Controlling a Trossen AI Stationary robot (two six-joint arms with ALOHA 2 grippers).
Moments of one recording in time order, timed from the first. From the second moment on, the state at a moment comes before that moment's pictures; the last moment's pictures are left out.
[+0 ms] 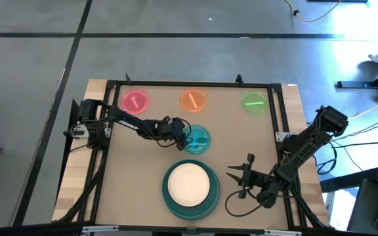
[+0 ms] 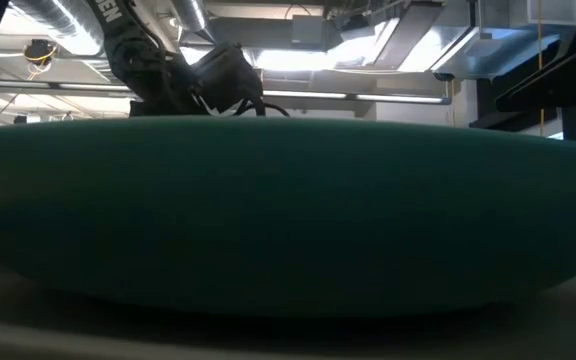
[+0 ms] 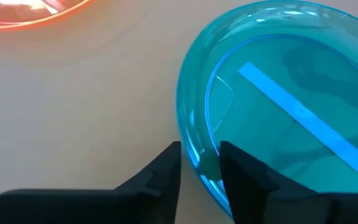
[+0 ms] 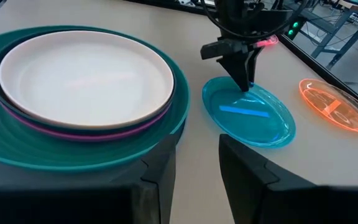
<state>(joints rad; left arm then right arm) 0.07 1.83 0.82 0.14 -0.33 -0.48 0.90 1.46 0.64 -0.05 1.04 0.58</state>
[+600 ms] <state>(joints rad) 0.07 1.83 0.82 0.14 -0.36 -0.46 0.90 1.46 0.64 -0.06 1.04 0.58</state>
